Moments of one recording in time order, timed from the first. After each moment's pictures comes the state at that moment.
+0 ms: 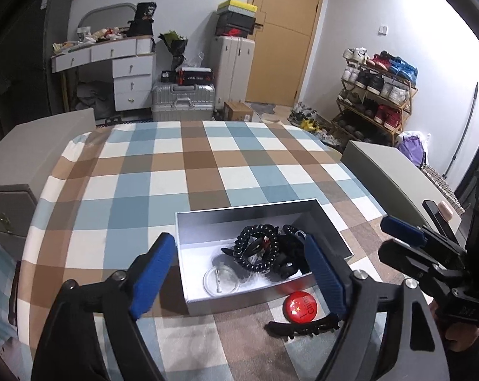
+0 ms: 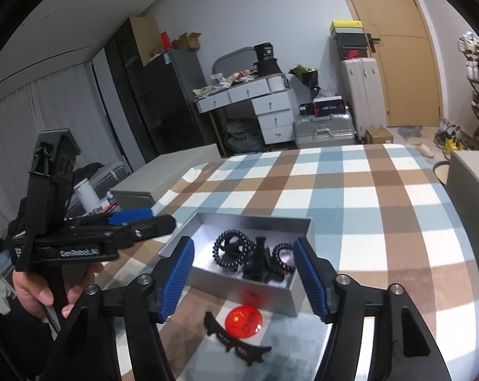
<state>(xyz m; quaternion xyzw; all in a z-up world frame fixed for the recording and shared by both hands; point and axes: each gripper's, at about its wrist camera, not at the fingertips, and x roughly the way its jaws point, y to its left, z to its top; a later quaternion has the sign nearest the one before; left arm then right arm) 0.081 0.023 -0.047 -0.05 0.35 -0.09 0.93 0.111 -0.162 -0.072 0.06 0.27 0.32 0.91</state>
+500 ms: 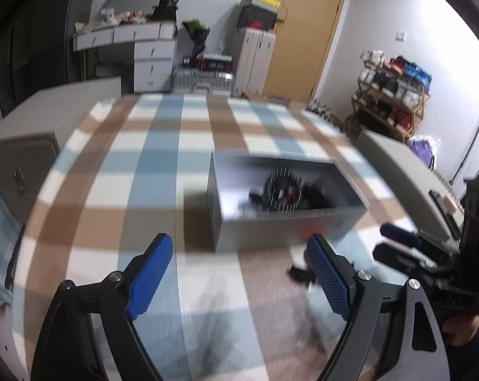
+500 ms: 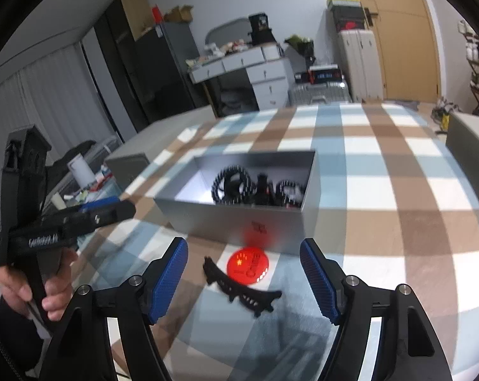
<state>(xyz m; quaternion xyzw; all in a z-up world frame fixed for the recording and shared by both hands) 0.042 0.045 -0.085 -0.08 0.38 -0.06 0.92 0.095 -0.149 -0.115 0.04 0.34 0.31 0.89</state>
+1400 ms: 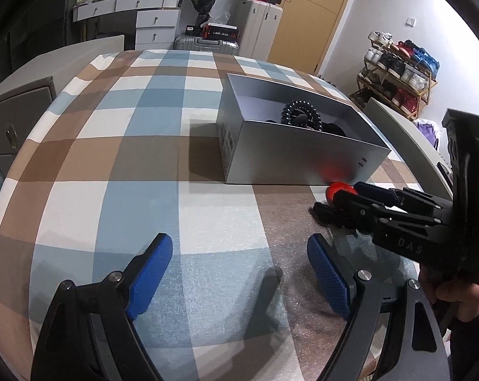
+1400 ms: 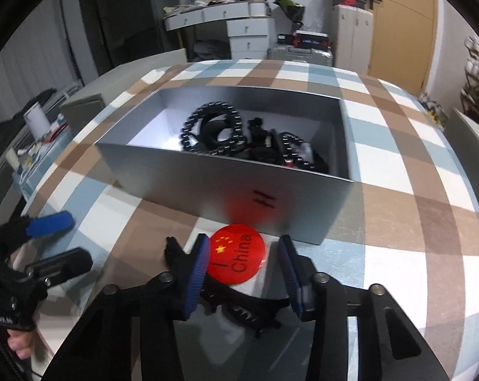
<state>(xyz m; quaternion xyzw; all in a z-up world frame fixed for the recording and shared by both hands) 0.021 0.052 -0.125 -0.10 0.42 -0.07 0.90 0.117 -0.092 -0.153 -0.07 0.41 0.23 0.88</state>
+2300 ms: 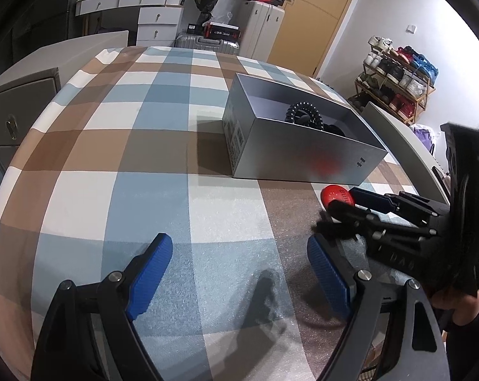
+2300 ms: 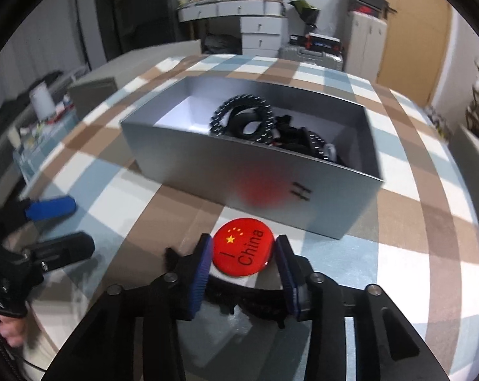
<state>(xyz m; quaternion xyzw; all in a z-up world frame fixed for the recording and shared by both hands) 0.016 0.063 -0.125 -0.11 0.43 -0.08 0.89 0.102 -0.072 -0.155 -0.12 0.41 0.23 0.87</state>
